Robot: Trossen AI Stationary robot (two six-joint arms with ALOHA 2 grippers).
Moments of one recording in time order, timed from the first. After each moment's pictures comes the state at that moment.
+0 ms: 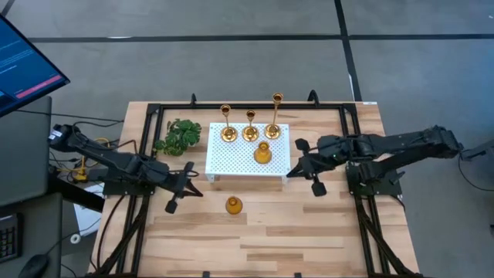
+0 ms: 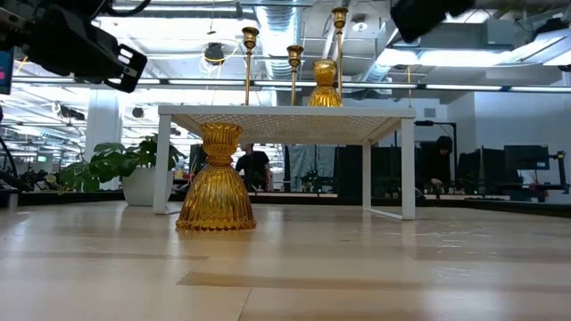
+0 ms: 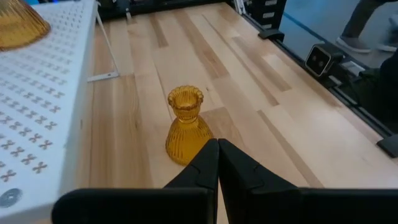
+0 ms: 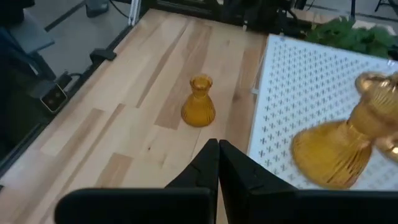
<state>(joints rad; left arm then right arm) -0.36 0.53 0.31 -0.03 -0.05 0.07 0.12 1.03 0.88 -0.41 -0.11 -0.15</state>
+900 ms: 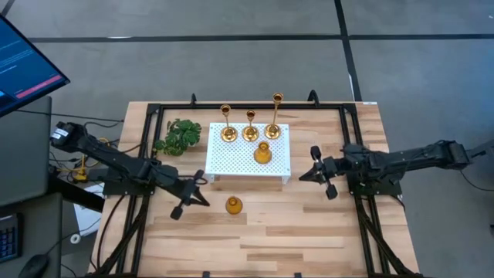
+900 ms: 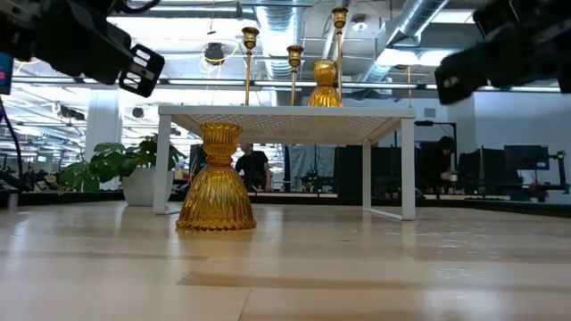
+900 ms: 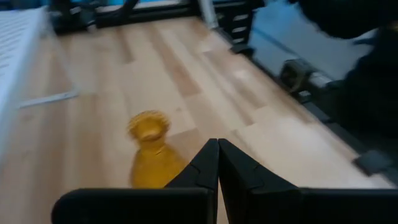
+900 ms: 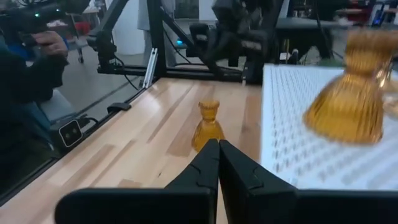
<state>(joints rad) -0.36 0.77 0.31 0.26 0.08 0.06 0.02 0.61 0.16 0.32 -0.25 -0.02</state>
